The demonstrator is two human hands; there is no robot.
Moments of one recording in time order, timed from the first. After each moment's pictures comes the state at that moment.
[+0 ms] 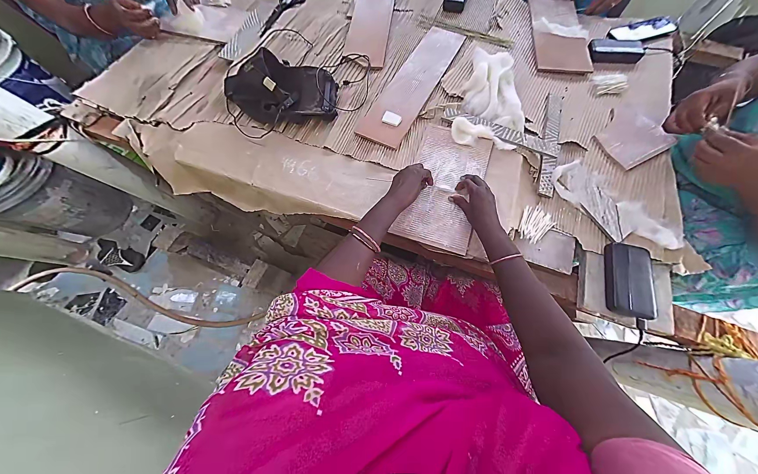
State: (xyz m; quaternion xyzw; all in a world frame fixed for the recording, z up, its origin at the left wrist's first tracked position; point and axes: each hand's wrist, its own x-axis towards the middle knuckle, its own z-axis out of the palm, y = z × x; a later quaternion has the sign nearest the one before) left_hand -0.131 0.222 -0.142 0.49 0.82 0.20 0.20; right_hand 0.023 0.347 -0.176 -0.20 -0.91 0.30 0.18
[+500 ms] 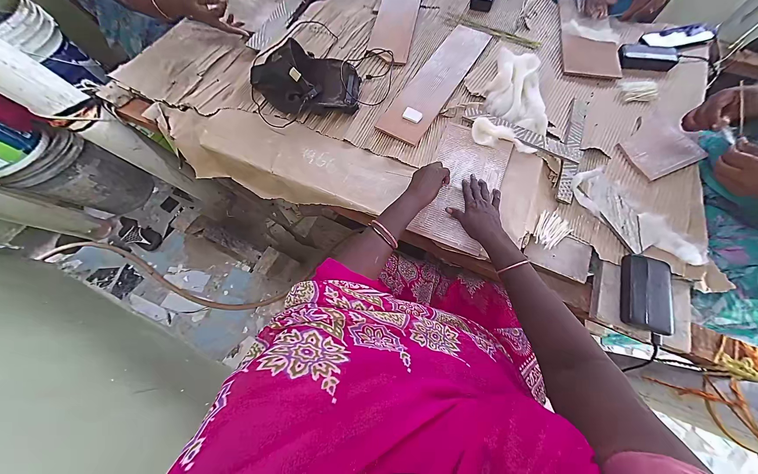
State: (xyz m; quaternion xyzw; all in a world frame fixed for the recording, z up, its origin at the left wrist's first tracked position) left_hand -0.124 0.224 -0.141 0.48 0.84 0.17 0.18; right_hand 0.017 0.315 -0.175 -0.23 -0.96 0.16 -0.02
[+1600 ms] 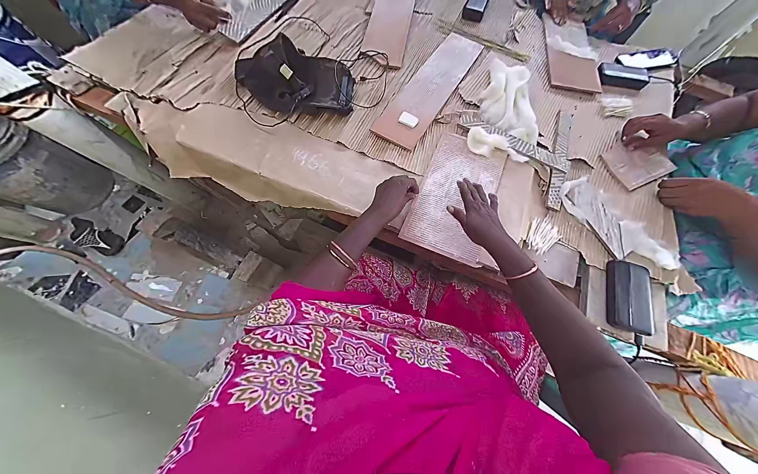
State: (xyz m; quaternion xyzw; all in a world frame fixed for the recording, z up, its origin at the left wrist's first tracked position) left_hand -0.139 0.155 -0.142 0.44 0.84 0.24 0.19; right_hand 0.030 0.306 -0.141 -0.19 -0.96 0.20 -0.01
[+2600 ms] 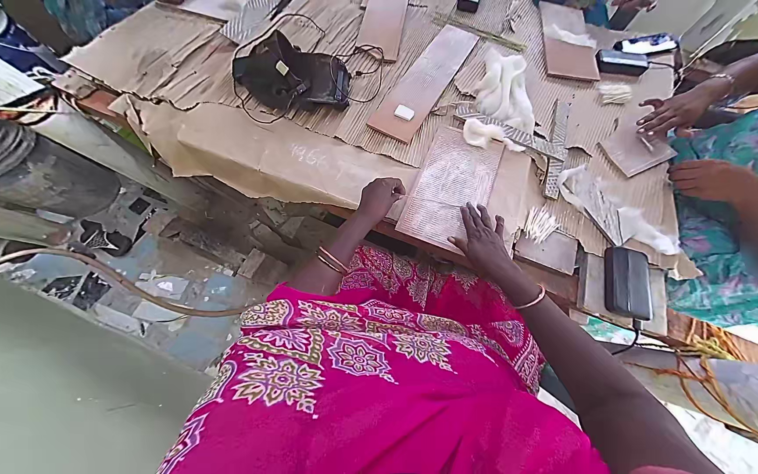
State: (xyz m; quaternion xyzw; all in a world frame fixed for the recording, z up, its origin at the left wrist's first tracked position) left_hand -0.135 0.131 -0.146 0.39 0.86 0.25 0.21; right_hand 0.090 0.279 -0.163 -0.19 -0.97 0.15 -0.02
